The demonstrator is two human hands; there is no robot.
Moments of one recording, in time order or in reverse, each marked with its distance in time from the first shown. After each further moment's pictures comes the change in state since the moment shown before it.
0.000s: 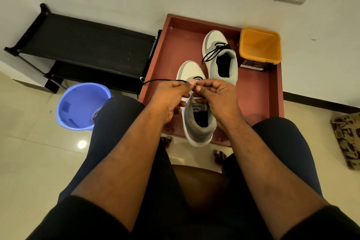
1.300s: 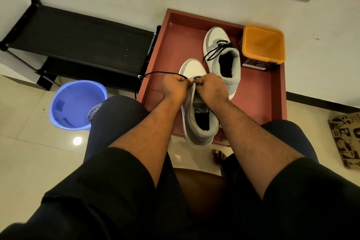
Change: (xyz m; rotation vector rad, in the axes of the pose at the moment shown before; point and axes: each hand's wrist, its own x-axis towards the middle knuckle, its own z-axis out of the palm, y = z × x) left_hand 0.091 -0.023 0.025 0.120 0.265 0.223; right_hand 0.067 0.026 0.015 -1.045 -0.018 -0.066
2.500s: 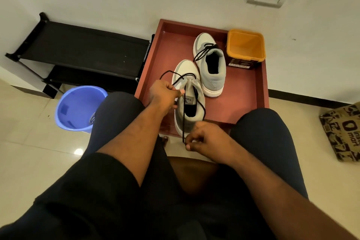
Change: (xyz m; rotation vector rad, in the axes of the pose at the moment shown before) left_hand -0.072 0.015 -0.038 0.102 -0.078 -0.032; right_hand -0.170 0.020 -0.041 0.069 -0.472 -0.304
